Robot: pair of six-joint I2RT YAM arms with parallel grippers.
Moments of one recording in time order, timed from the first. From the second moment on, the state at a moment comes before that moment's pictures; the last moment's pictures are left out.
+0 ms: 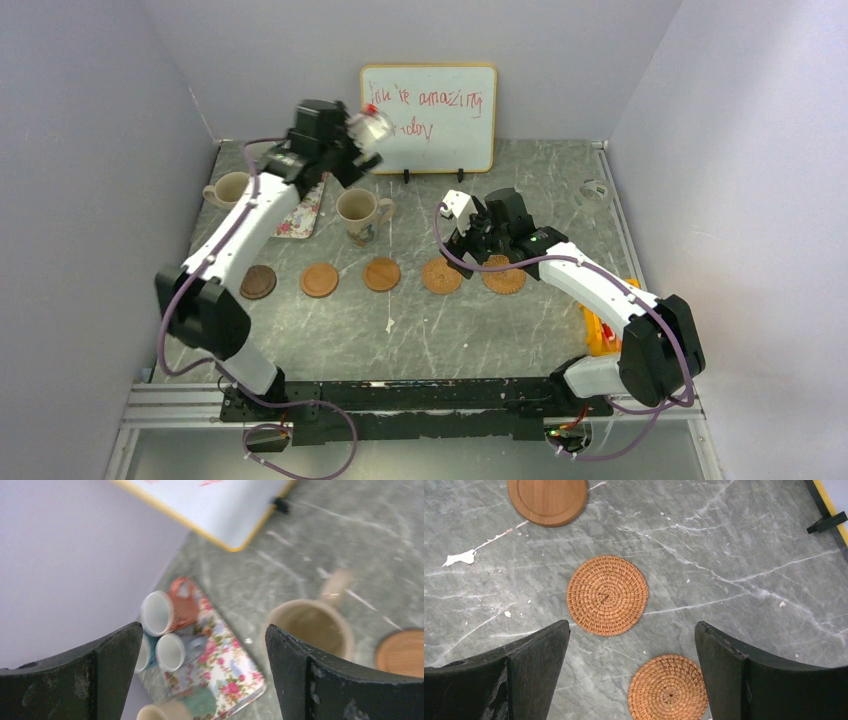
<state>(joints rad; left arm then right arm) -0.34 1.59 1.62 -0.51 0.00 0.68 0.52 1.34 0.93 -0.29 -0.31 -0.43</state>
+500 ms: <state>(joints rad) -0.09 1.59 1.33 -0.45 -0.02 0.60 0.52 1.34 0.93 -0.29 -0.32 -0.43</state>
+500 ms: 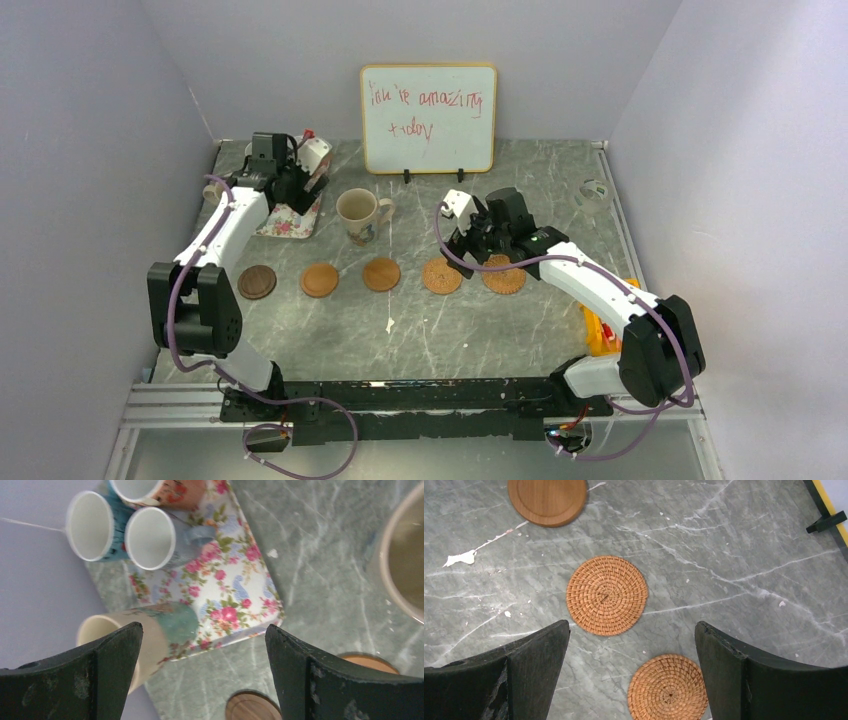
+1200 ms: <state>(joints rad) -0.09 1.67 1.31 -0.47 0.16 0.47 0.51 1.33 0.93 -0.29 -0.32 -0.43</state>
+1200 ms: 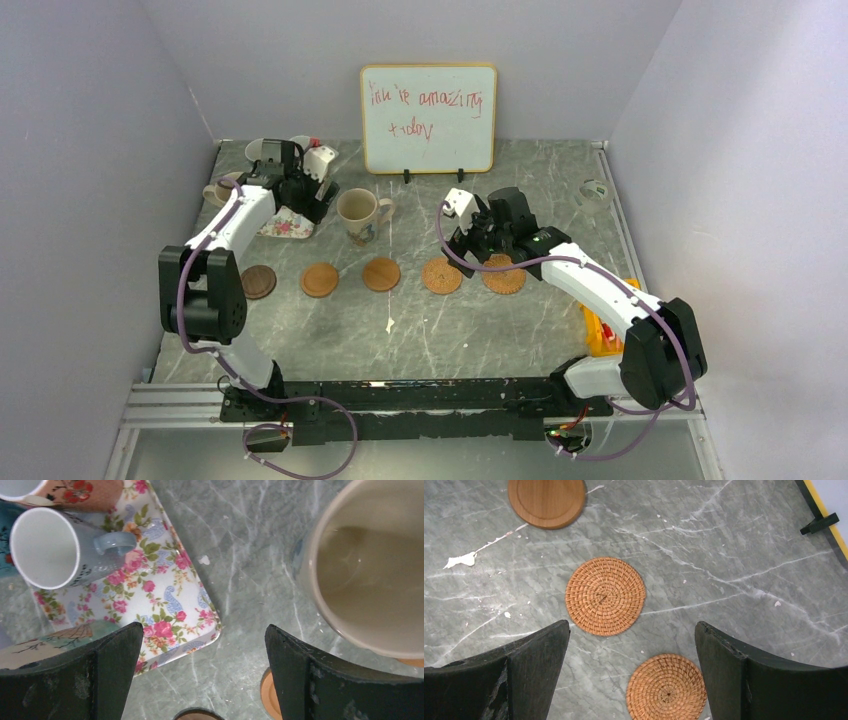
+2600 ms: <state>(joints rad) -0.21 1.78 1.29 -0.42 0.17 0.43 0.51 1.33 0.93 -0.29 -0.33 -0.43</state>
